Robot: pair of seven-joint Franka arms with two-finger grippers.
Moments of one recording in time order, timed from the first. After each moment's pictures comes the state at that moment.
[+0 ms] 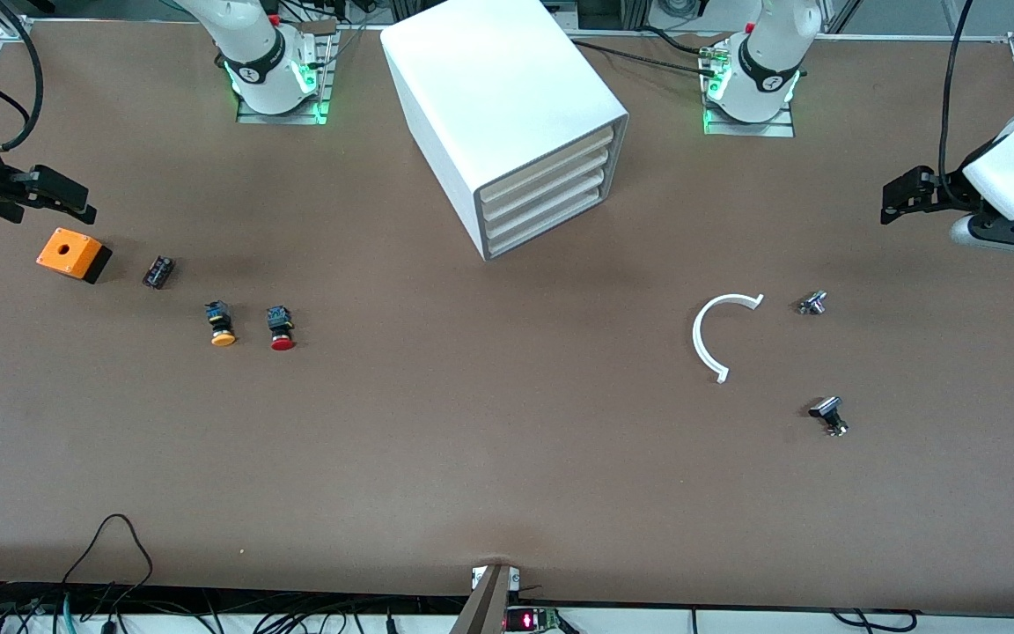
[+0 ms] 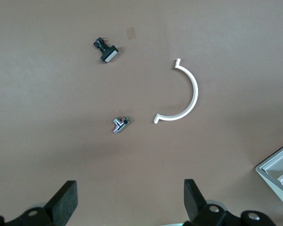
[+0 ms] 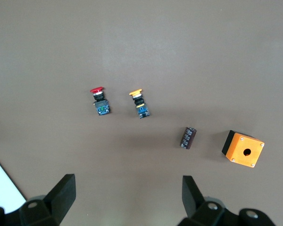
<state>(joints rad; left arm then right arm) 0.11 -0.02 -0.11 -1.70 0.01 1.59 0.15 0.07 -0.02 -0.13 -1.70 0.01 1.63 -0.04</state>
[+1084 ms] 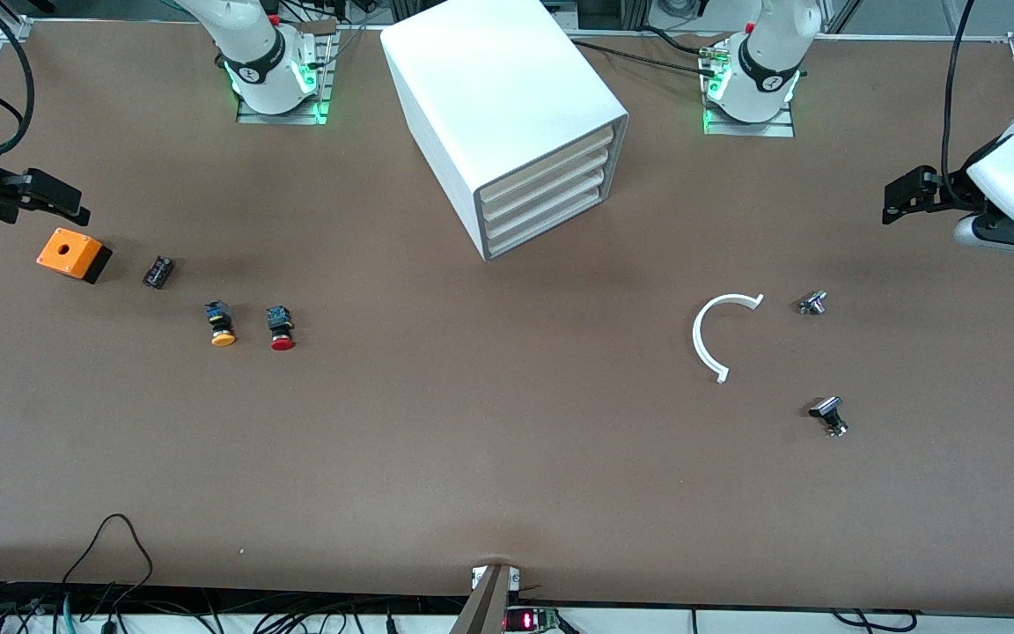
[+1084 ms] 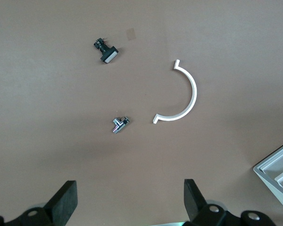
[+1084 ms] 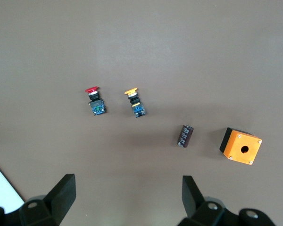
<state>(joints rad) 0.11 0.00 -0.12 -1.67 0.01 1.57 0.14 0.06 -0.01 -0.15 -1.70 0.01 1.63 -0.04</state>
